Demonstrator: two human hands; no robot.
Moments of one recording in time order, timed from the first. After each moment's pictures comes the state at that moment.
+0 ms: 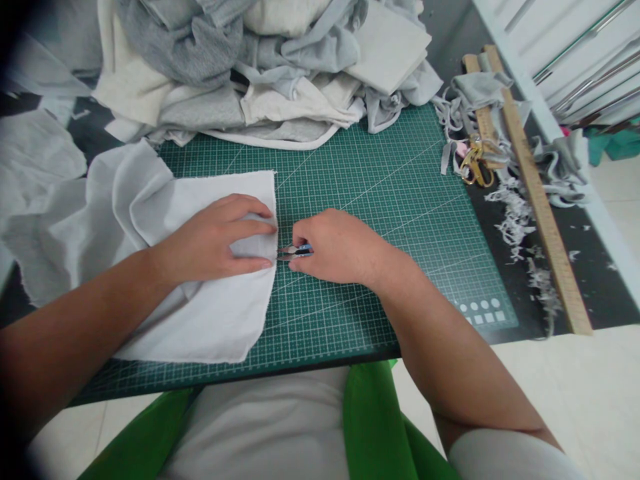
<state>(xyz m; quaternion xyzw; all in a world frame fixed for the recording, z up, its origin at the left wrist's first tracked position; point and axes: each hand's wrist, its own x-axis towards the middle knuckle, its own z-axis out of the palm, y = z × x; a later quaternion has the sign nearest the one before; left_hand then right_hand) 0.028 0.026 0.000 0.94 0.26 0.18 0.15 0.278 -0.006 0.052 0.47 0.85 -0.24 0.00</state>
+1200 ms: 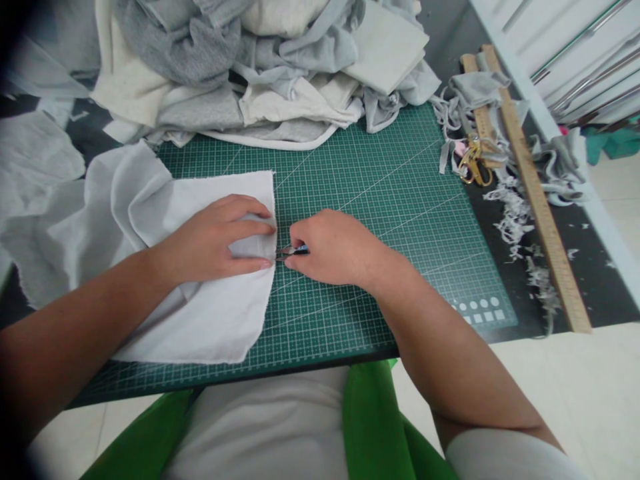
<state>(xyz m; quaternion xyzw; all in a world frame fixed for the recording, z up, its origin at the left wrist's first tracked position) 0.028 0.026 -0.001 0.94 0.26 0.19 0.15 0.276 -0.007 0.049 0.46 0.86 -0.22 0.00</state>
